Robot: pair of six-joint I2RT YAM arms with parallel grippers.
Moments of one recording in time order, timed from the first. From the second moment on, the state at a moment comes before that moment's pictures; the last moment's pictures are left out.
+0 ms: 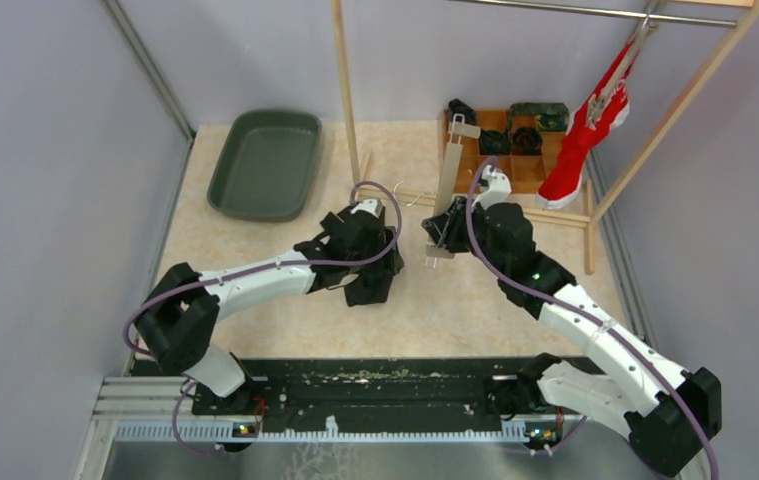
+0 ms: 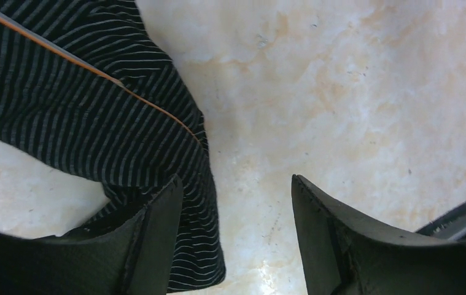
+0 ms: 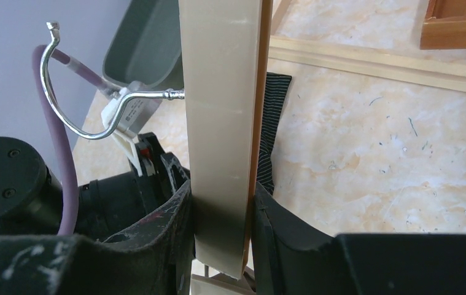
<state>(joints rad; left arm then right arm) -0.87 1.57 0.97 -0.12 -0.15 -0.69 0.60 0.94 0.79 -0.12 0.06 0.57</state>
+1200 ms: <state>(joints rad) -0.68 1.17 0.63 0.51 0.12 -0.76 0.57 1.09 0.71 -0.04 -0.13 0.53</state>
